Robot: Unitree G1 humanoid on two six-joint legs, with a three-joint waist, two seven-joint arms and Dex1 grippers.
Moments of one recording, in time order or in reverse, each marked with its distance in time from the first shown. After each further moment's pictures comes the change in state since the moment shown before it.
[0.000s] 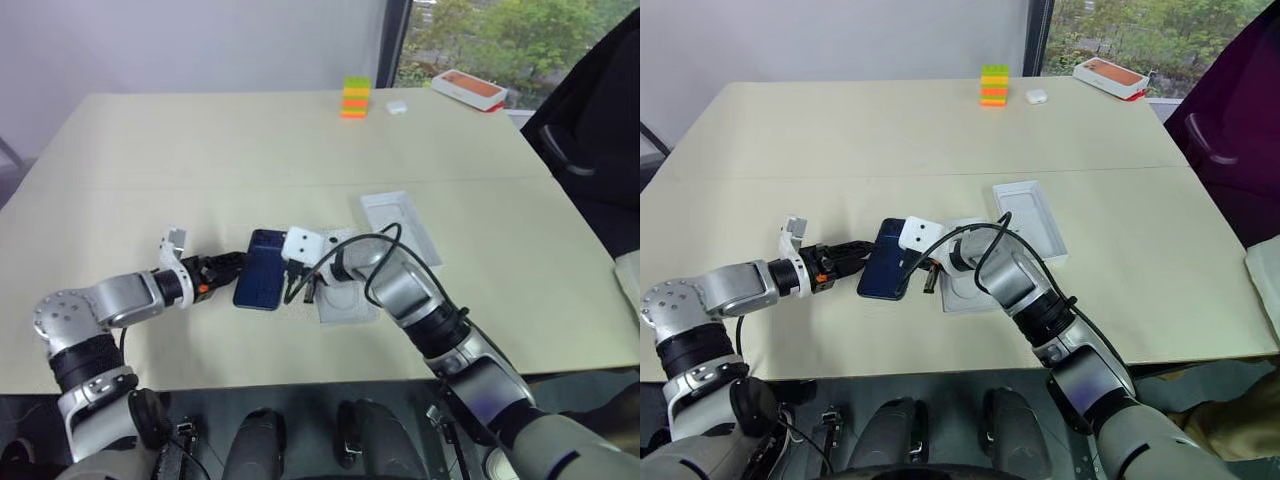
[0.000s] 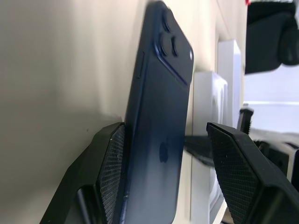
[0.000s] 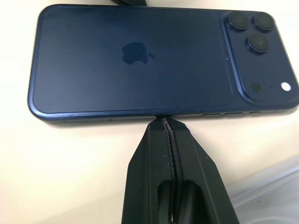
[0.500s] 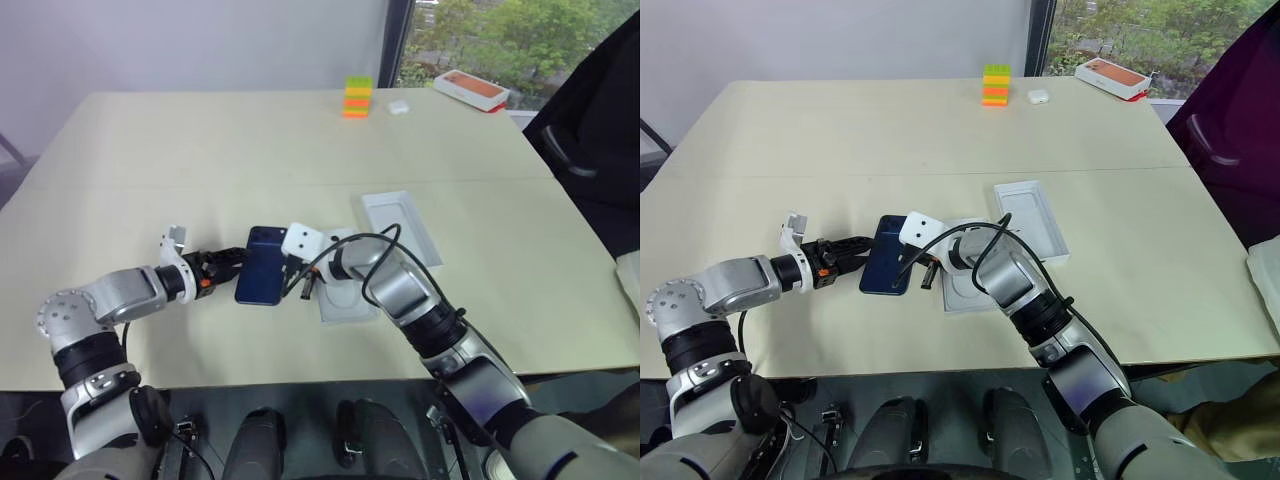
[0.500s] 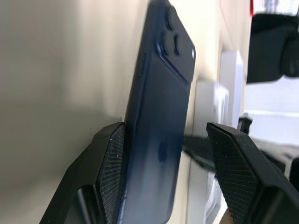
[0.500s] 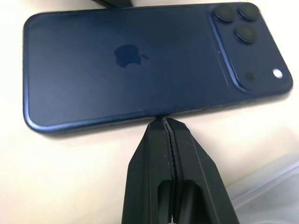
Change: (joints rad) left arm -0.014 0.009 -0.036 0.063 -0.234 -0.083 0.250; right arm 0.000 0.024 -0.008 0.023 0.000 -0.001 -0.063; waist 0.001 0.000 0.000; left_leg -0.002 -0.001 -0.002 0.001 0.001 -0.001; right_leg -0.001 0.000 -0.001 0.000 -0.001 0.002
